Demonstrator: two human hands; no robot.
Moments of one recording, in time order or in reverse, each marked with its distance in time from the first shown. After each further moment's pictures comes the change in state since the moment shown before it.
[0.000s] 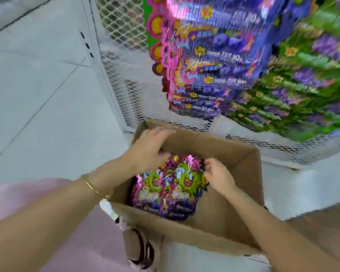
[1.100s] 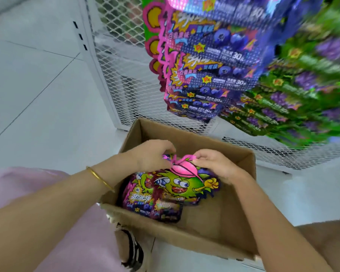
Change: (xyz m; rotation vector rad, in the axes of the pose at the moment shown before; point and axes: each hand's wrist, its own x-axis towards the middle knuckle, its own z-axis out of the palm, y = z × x) left_hand 0.022 -0.002 0.021 -0.116 -0.244 -0.066; right_hand 0.009 -0.031 -0.054 0.700 -0.425 -0.075
